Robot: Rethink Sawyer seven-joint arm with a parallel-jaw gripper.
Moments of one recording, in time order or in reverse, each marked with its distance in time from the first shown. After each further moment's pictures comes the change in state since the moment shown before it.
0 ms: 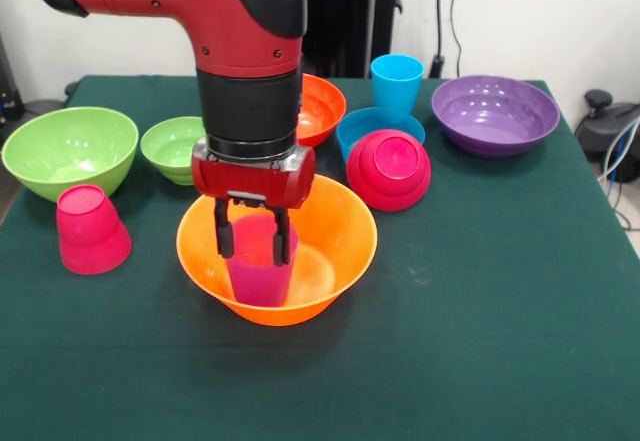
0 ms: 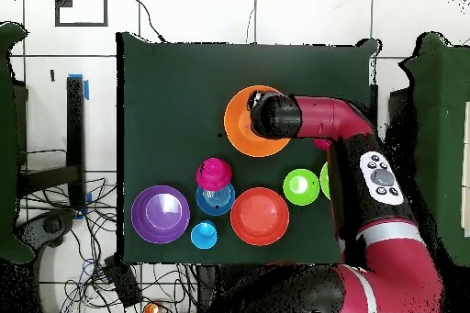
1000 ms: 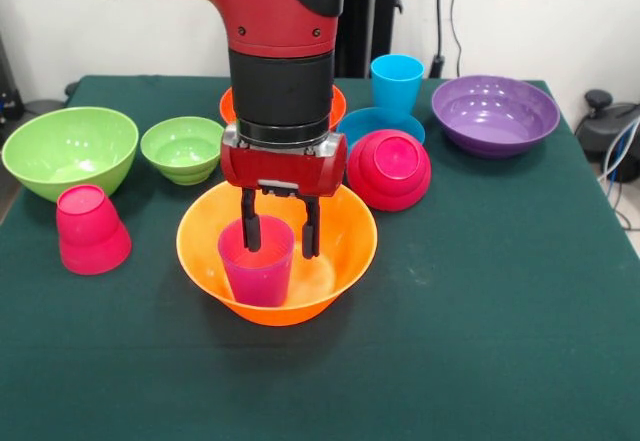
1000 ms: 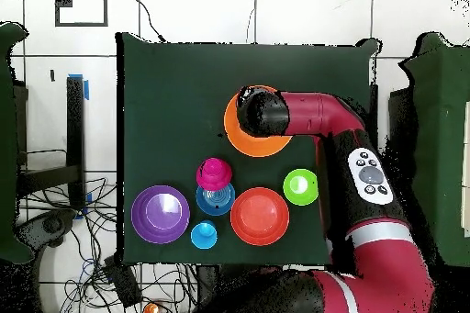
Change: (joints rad) arm 0.039 -0.035 0.000 0.012 0.010 0.000 0.000
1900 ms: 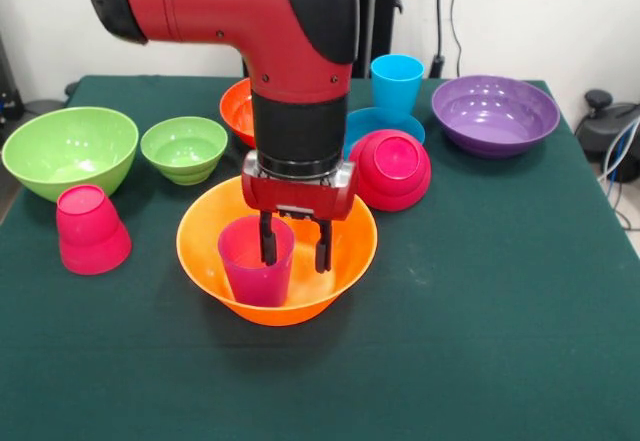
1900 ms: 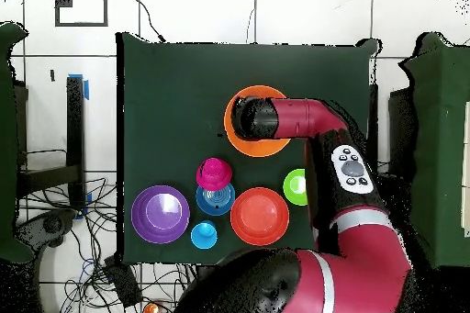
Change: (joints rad) arm 0.049 0.086 -0.051 -0.028 -0.001 0.000 0.000
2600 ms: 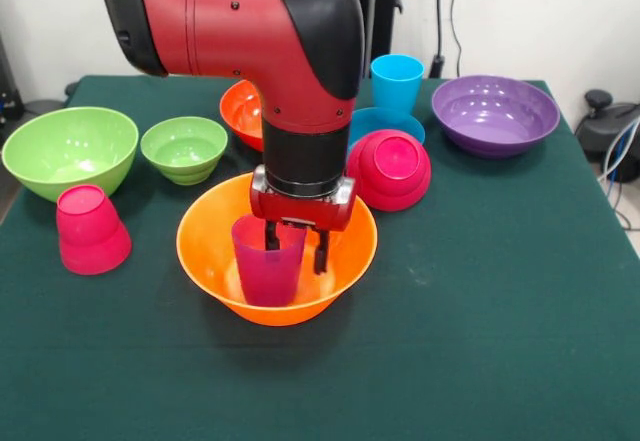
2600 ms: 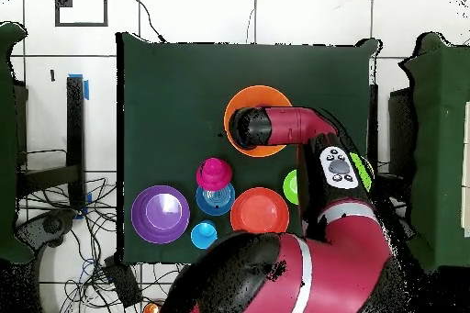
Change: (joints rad) arm 0.048 0.069 -0.076 -0.022 0.000 -0.001 0.000
